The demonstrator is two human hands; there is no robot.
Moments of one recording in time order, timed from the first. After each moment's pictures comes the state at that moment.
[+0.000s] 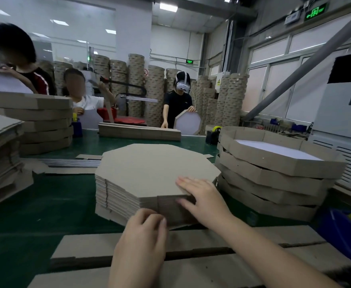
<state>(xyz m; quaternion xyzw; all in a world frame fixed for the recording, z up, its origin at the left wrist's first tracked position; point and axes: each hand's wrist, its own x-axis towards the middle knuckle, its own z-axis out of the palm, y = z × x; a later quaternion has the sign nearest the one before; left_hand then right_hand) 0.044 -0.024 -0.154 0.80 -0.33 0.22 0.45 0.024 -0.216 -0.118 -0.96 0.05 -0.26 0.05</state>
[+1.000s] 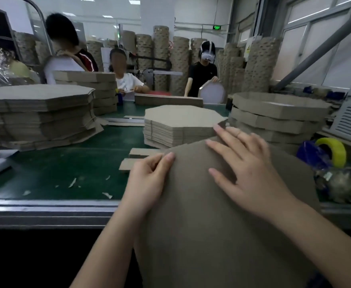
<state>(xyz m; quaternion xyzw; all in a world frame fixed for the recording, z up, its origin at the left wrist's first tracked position) -0.118 0.129 -0.117 0.69 -0.33 0.09 0.63 -0.246 -0.041 -0.077 -0.94 0.01 -0.34 -0.05</state>
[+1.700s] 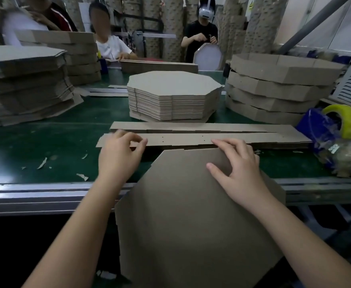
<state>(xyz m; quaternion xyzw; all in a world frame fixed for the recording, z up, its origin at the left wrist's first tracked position) -0.037 0.107 -0.171 0.87 -0.25 0.21 0.36 -0.215 -0.092 -0.170 -0.93 0.14 -0.30 0.17</state>
